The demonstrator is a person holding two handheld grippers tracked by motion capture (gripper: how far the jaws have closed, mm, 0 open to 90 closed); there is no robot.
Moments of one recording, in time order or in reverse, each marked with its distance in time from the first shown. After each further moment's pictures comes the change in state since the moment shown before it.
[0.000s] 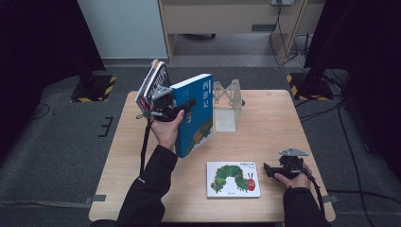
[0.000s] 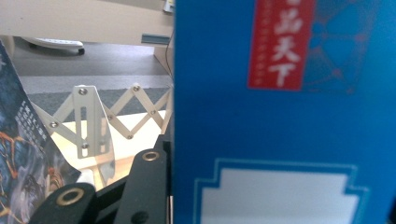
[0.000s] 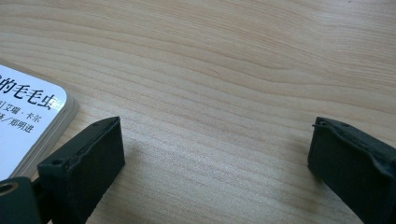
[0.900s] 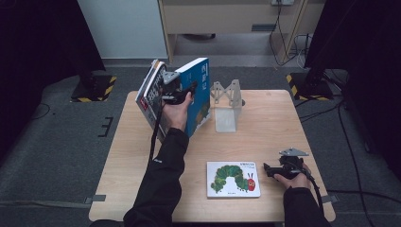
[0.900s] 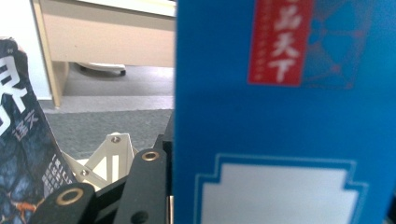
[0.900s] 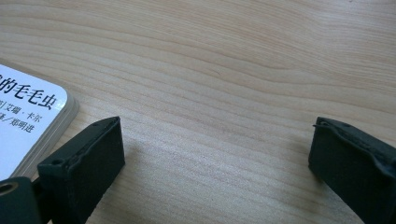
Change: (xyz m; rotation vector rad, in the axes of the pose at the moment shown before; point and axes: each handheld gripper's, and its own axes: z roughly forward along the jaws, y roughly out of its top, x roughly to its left) left arm 0.011 0.022 0.056 -0.074 0.156 0.027; right arm 0.000 0.000 0.000 0.003 0.004 -0.003
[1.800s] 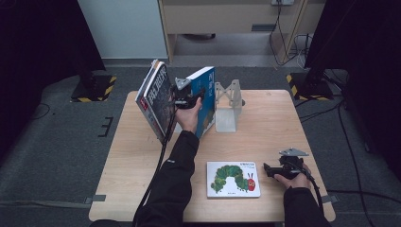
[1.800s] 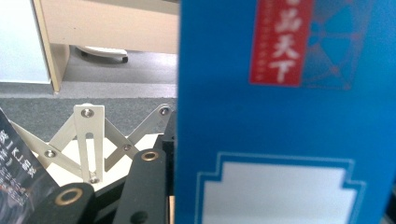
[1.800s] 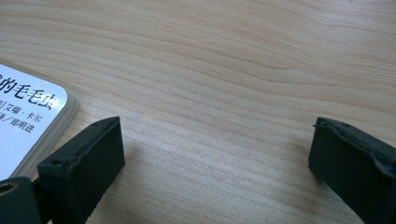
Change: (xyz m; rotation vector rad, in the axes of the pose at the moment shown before) left arm -0.009 -0.037 0.038 0.030 0.027 -0.024; right arm 0.000 0.000 0.000 0.000 0.000 0.000
